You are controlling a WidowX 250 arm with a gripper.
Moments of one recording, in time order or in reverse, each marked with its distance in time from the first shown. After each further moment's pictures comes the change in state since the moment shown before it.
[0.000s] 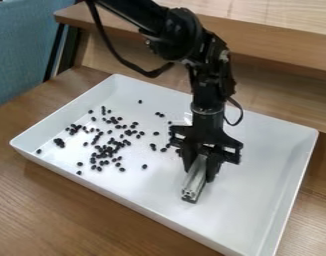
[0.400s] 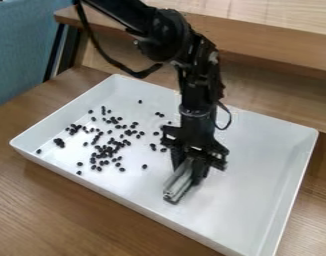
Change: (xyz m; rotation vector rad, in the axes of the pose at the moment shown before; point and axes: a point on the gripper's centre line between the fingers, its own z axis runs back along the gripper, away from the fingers) arm -0.024 0.030 0.000 0.033 0.094 -0.103
